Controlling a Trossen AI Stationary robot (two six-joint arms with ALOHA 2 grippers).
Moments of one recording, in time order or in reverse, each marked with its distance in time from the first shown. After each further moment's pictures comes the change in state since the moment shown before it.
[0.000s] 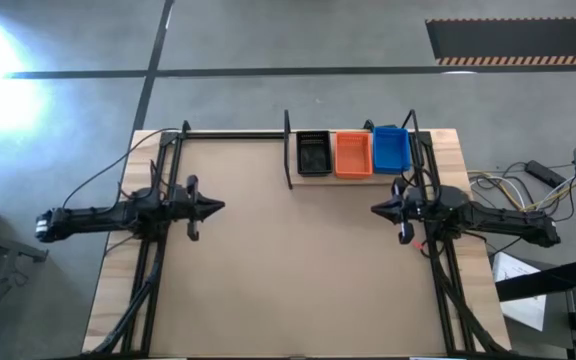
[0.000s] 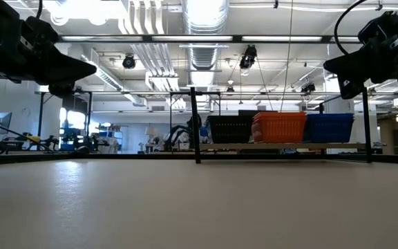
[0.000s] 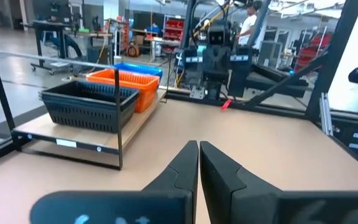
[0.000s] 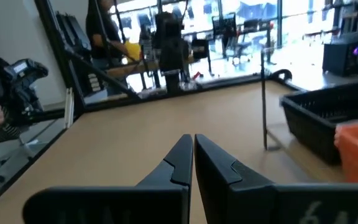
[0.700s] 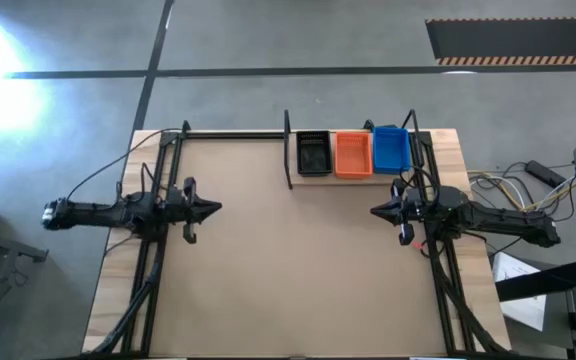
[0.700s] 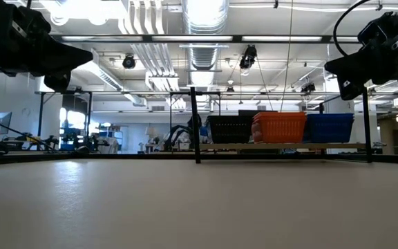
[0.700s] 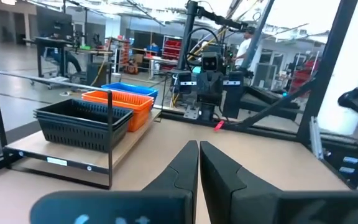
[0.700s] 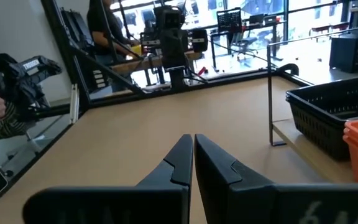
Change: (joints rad) left arm -0.171 -0.038 0.000 0.046 -0.176 -0.018; right arm 0.000 0.001 0.001 -0.024 -0.025 0.008
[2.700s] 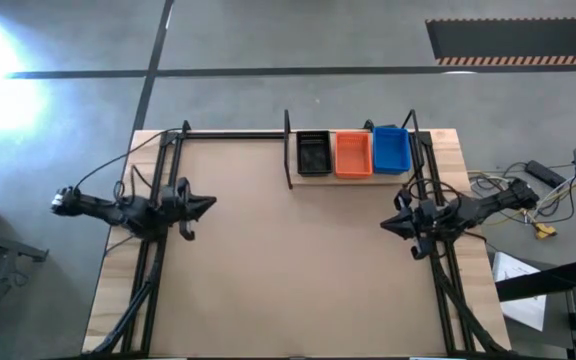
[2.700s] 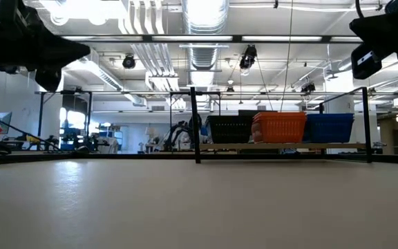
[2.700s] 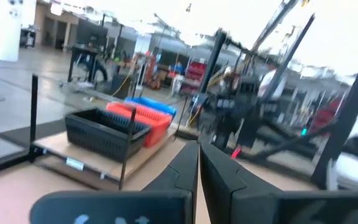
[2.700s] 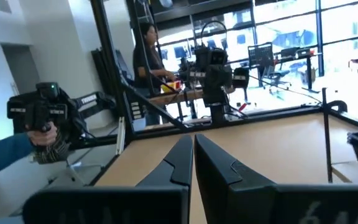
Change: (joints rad) left arm -0.192 -0.040 0.003 0.047 -0.327 -0.070; right arm 0.506 -0.093 0.009 0.103 0.395 -0.005
